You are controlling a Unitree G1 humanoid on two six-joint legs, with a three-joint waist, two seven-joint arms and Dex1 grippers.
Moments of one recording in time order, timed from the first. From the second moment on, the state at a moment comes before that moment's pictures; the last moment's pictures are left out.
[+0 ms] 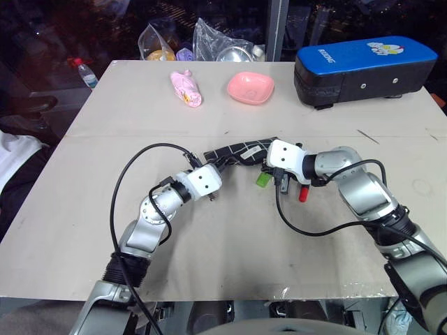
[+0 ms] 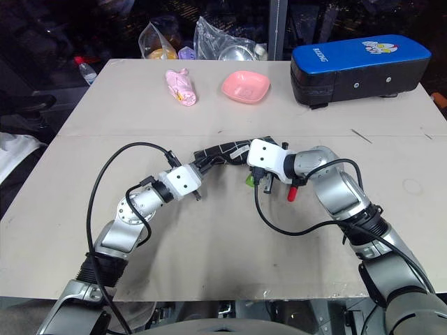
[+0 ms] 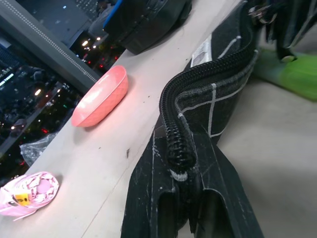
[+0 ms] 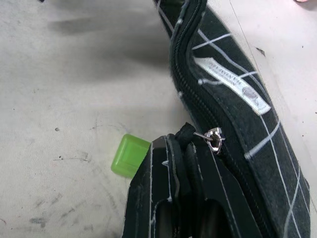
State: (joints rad) left arm -0.27 0.49 -0.13 0.09 0.19 -0.35 -0.49; right arm -0.68 -0.48 0.42 -0.10 -0.10 0.52 0.95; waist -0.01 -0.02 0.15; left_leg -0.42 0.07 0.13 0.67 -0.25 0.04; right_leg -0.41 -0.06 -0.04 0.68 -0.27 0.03
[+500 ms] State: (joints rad) left arm -0.25 0.47 -0.12 0.05 0.20 -0.34 -0.45; right arm -0.73 -0.43 0.42 -0.06 -0.10 0.52 0.96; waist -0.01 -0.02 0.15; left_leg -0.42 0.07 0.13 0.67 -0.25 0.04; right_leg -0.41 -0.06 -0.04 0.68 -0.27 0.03
